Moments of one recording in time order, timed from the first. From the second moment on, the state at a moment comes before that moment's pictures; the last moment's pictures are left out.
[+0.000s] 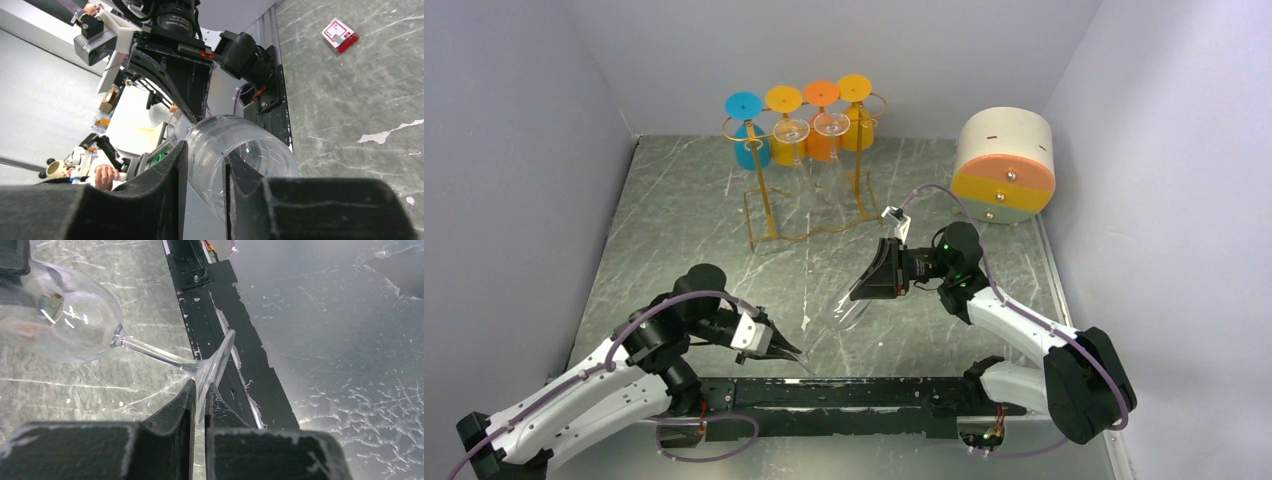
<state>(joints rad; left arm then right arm) -0.83 0.60 0.58 -0.42 0.92 0.47 0.49 1.15 0.50 0.73 -1.21 0.96</state>
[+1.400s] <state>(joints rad) -0.82 0.62 0.56 -0.43 0.61 0.42 0.53 1.07 0.58 0.34 -1.06 0.75</state>
